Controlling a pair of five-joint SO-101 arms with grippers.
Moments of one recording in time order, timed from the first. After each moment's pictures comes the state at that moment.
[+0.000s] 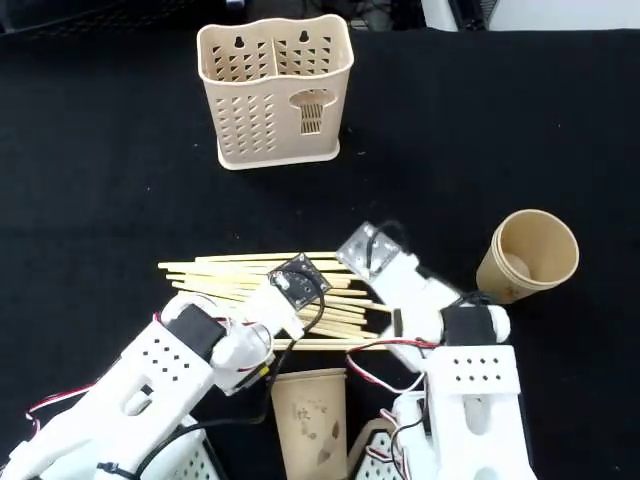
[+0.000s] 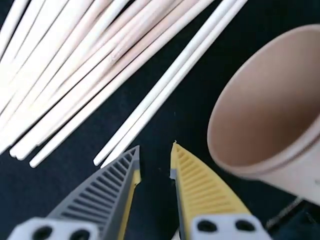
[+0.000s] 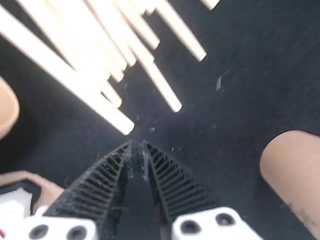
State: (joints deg) left arm 31.9 -49.9 64.9 70.2 -15.1; right arm 0.0 -60.1 68.4 77.4 45.7
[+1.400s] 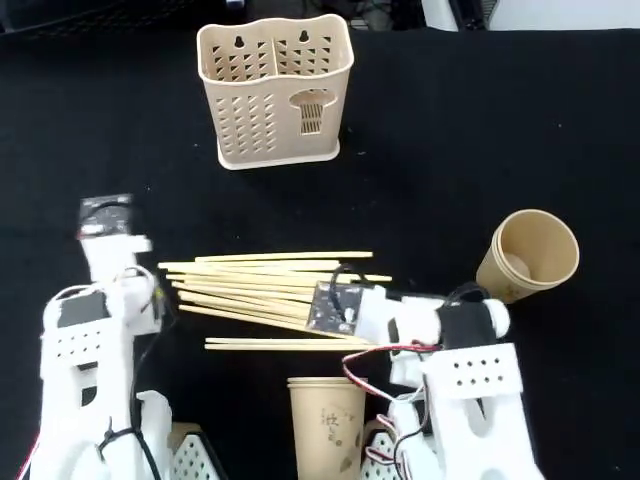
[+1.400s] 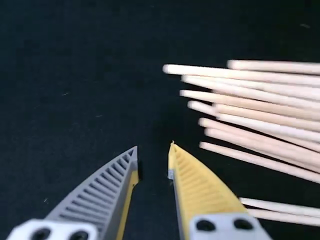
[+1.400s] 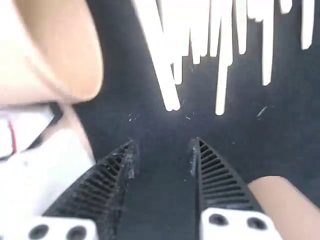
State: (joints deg) left arm -18.9 -49.9 69.6 55.9 -5.7; right arm -6.7 -59.2 58.9 94.2 70.5
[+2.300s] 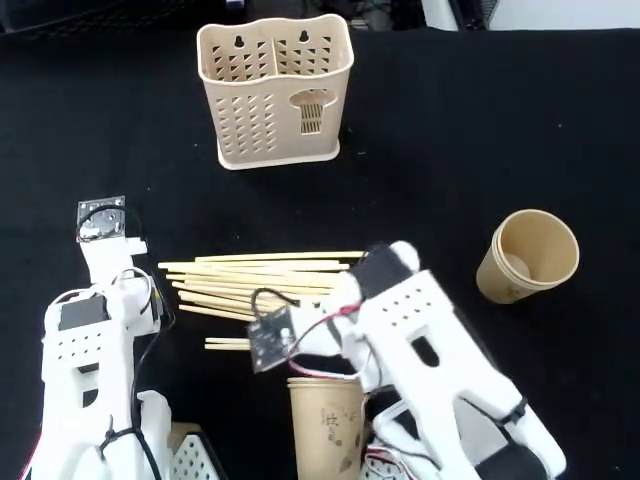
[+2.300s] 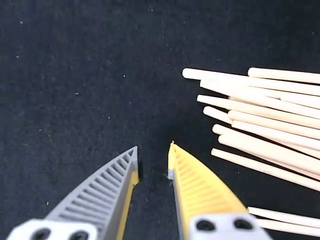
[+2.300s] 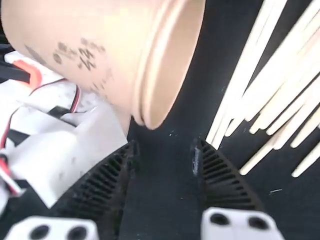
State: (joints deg) left arm -19.1 -49.9 71.5 52.6 -5.8; right arm -30.5 -34.2 46.1 100.1 72.0
